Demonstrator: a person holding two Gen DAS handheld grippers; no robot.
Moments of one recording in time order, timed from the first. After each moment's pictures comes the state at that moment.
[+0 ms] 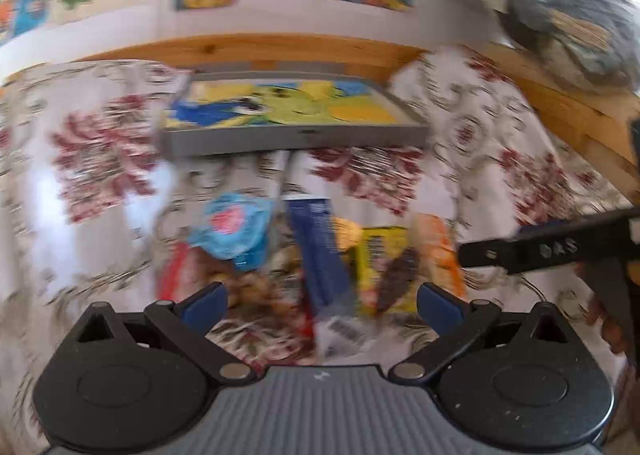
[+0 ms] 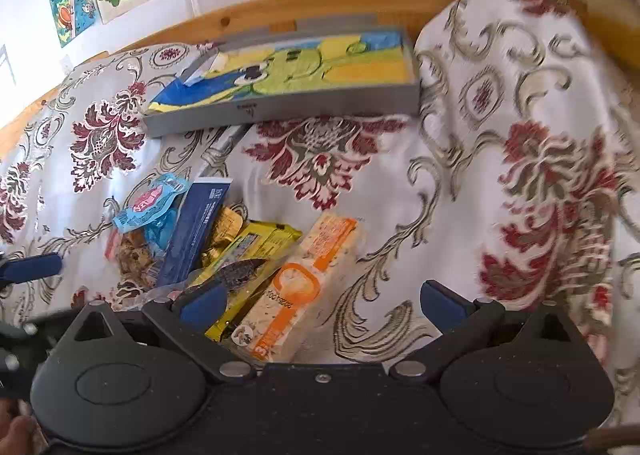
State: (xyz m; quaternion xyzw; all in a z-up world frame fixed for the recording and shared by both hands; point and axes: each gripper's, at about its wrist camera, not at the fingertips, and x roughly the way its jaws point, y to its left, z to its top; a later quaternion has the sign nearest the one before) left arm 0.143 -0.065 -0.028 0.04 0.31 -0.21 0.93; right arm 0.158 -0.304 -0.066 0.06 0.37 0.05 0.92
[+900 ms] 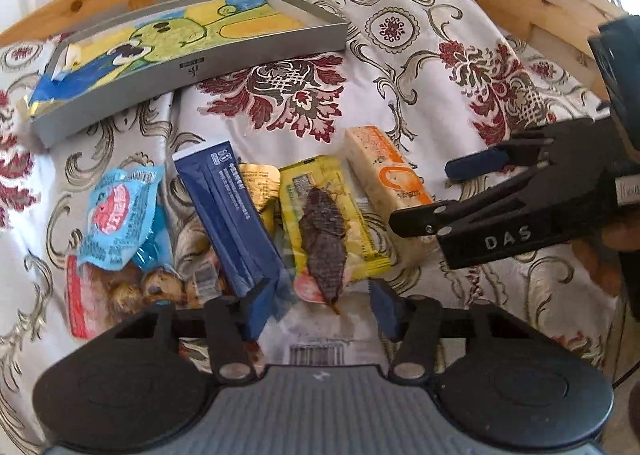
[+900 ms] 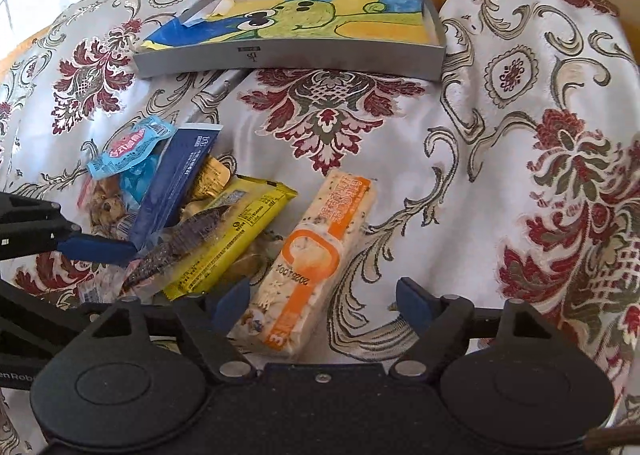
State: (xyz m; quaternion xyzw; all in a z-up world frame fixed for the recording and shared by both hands) left arm 0.186 -0.112 -0.058 0.12 0.42 -0.31 0.84; right arm 0.178 -0.287 -0.087 -0.01 0.42 0.05 0.91
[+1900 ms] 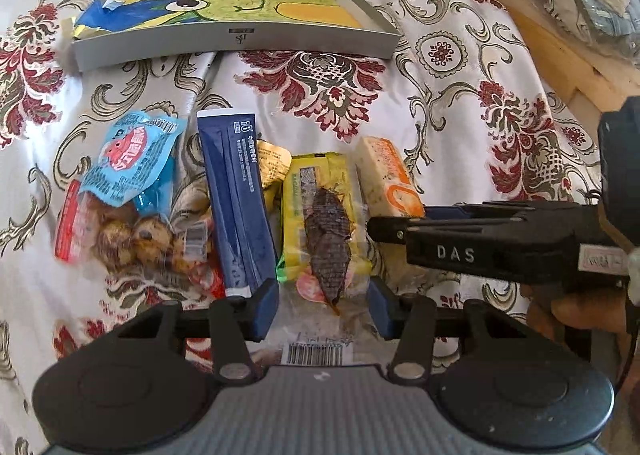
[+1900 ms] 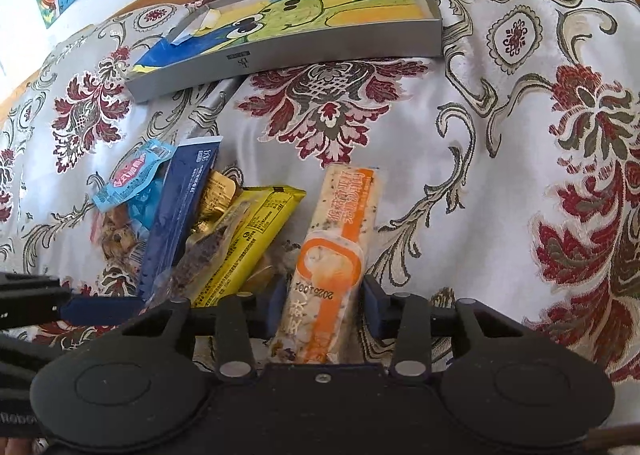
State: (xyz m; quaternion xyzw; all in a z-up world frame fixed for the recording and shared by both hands) left arm 0.184 -0.109 -0.056 0.01 0.47 -0.24 0.85; right arm 0.190 -0.293 -0.098 0.07 0.43 0.06 0.90
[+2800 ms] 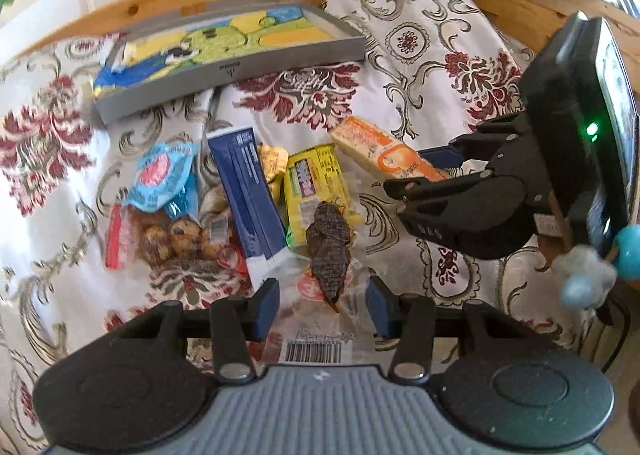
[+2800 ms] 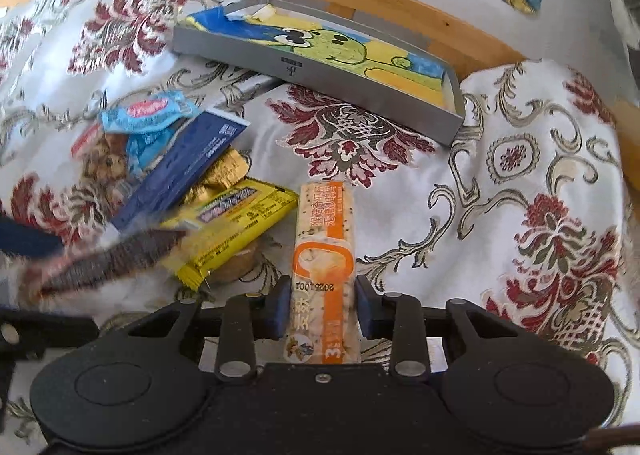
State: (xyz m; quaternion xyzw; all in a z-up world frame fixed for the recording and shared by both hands) left arm 0.122 -0.114 -0.047 0.13 0.40 -0.23 0.88; right arm 0.156 -0.249 -0.093 -0.17 0.35 0.03 0.92
